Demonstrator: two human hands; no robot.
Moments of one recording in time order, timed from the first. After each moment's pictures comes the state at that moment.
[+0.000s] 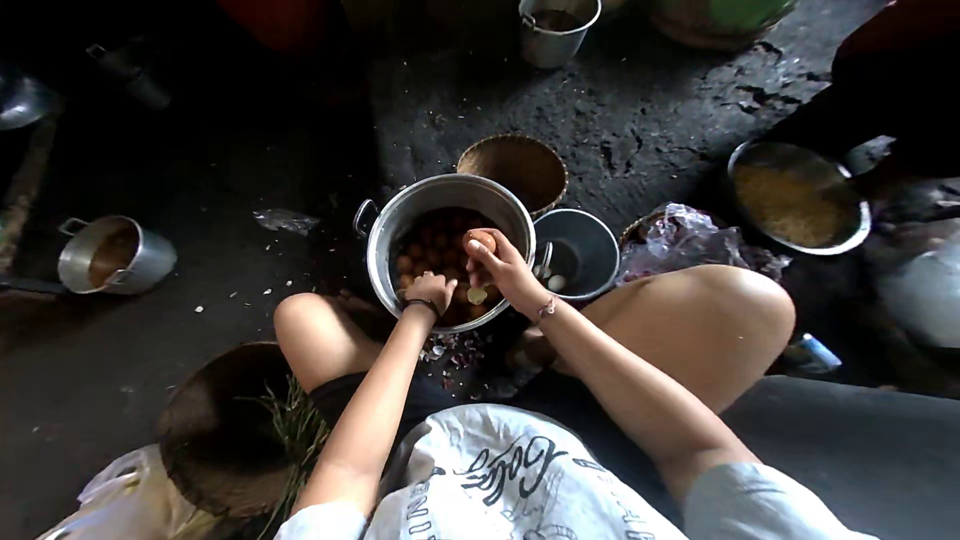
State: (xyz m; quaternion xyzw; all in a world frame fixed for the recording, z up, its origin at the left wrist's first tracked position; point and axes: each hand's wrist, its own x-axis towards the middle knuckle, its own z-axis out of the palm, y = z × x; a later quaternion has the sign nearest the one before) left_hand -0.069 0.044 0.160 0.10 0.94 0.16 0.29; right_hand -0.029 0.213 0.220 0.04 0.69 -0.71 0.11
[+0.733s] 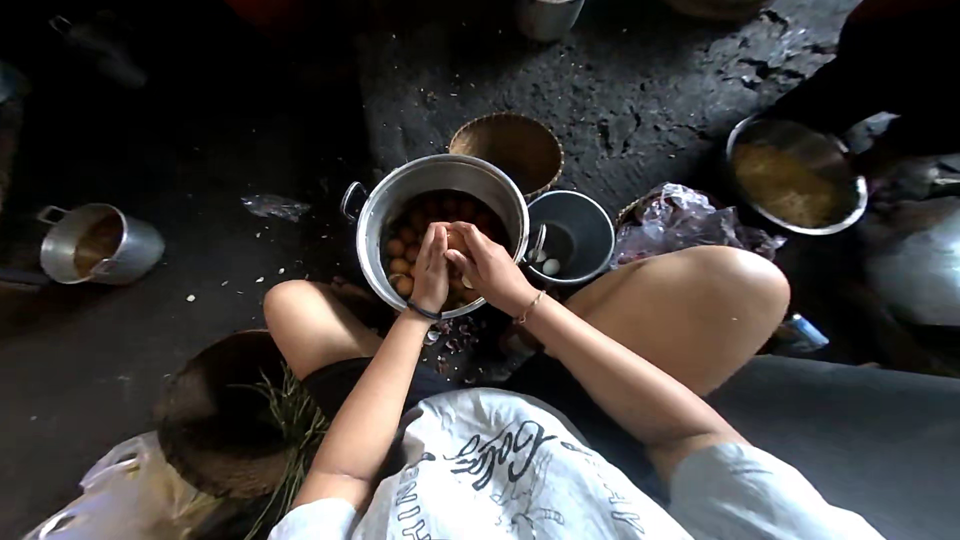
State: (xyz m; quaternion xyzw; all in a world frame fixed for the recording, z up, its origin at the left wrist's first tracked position) left_hand -0.027 0.057 0.201 0.12 0.75 0.65 0.04; right_hand -0.014 0.203 0.228 -0.15 0.88 -0.44 -0.05
